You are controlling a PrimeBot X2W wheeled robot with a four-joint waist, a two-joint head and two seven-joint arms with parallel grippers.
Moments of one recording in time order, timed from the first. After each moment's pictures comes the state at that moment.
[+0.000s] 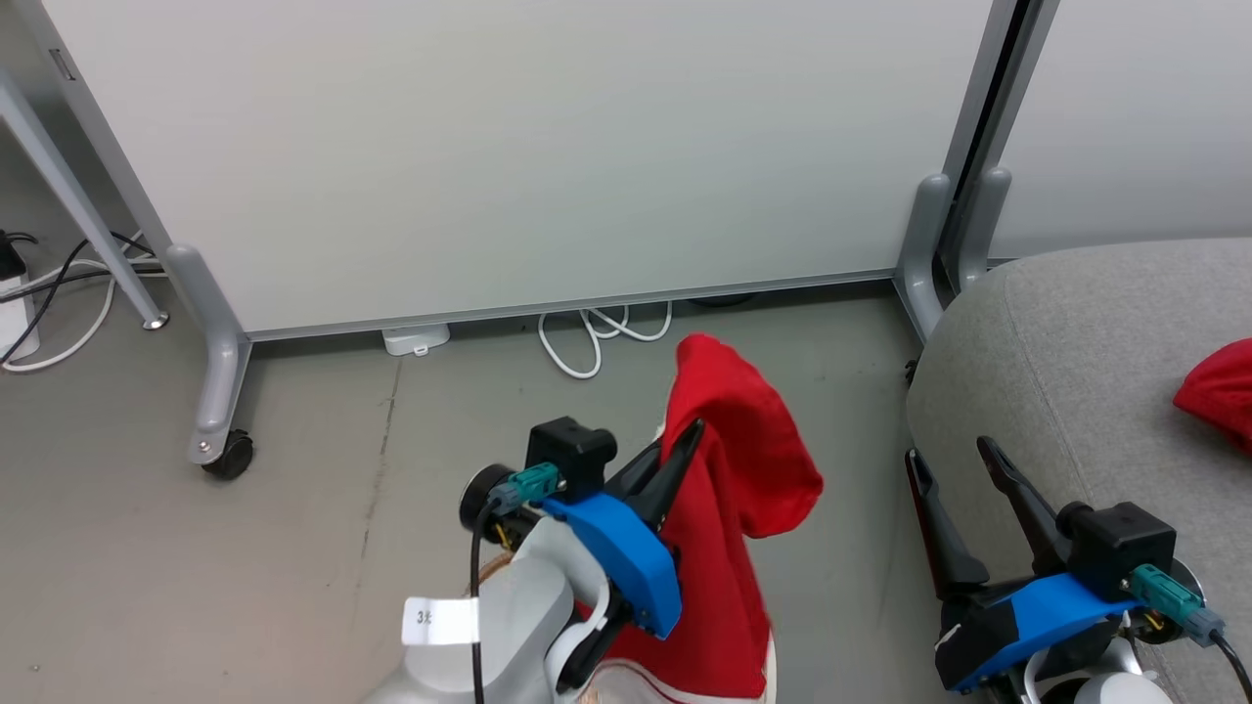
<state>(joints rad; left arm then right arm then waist) -0.59 0.05 -0.96 0.74 -0.82 -0.13 -0.26 -0.05 -0.07 0.04 0.08 0.16 0.13 -0.04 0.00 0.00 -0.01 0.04</state>
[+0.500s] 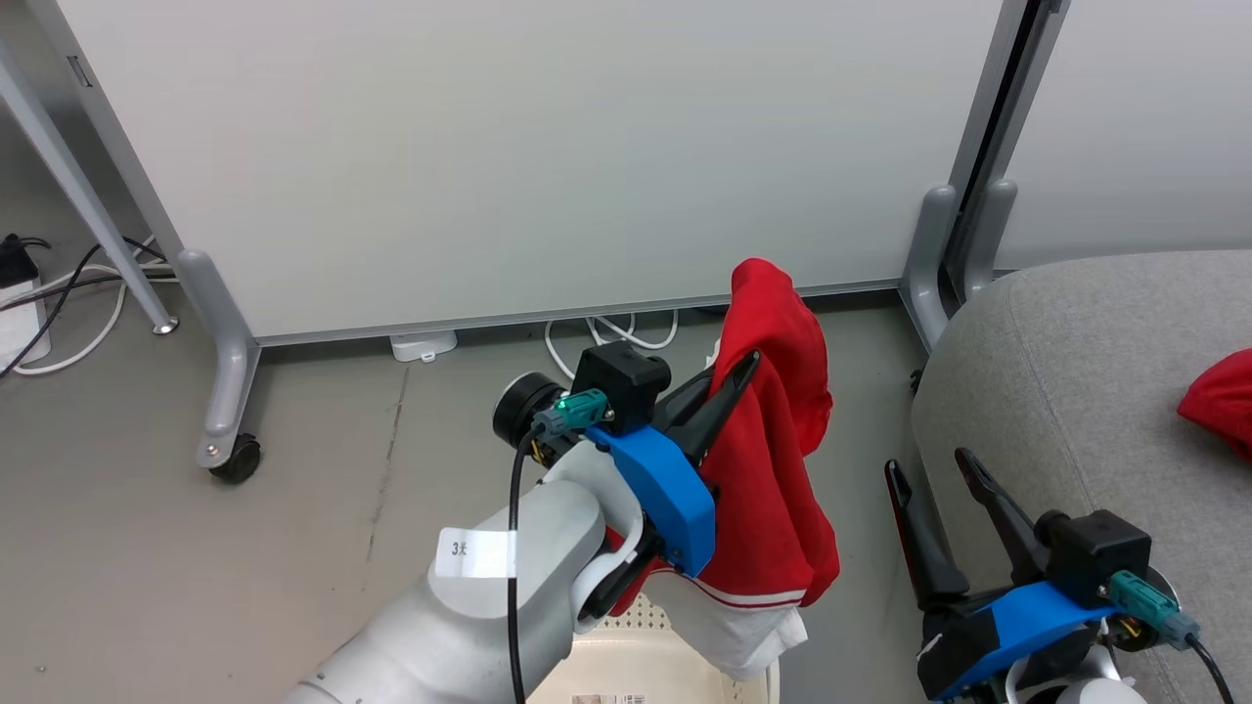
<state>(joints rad) -0.77 0.05 -1.10 0.73 -0.89 -0.13 -0.26 -0.05 -0.06 0.06 0.11 0.17 0.13 -0.05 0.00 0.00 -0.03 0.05</state>
